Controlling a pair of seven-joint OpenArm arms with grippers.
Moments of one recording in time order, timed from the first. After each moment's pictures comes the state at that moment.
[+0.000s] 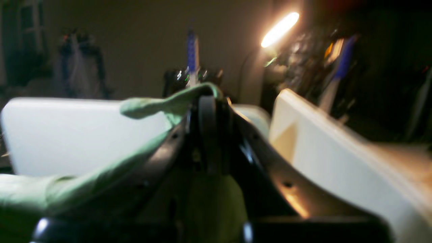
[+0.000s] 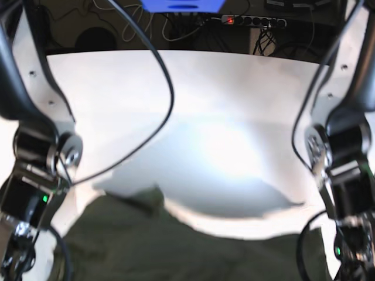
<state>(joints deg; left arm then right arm) -57.0 -9.4 -12.2 62.0 -27.9 0.7 15.1 57.7 4.6 17.3 77.0 -4.0 19.2 -19.9</state>
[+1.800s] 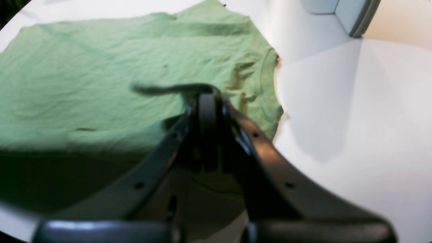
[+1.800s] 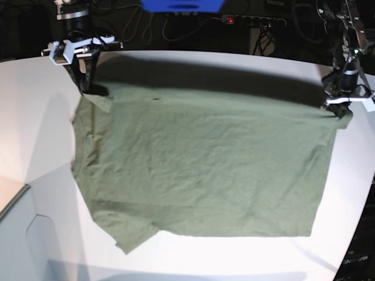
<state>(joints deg) 20.5 -10.3 -26.7 88.6 -41.1 0.1 15.4 -39.0 -4.9 17.3 94.3 -1.1 19.3 25.2</state>
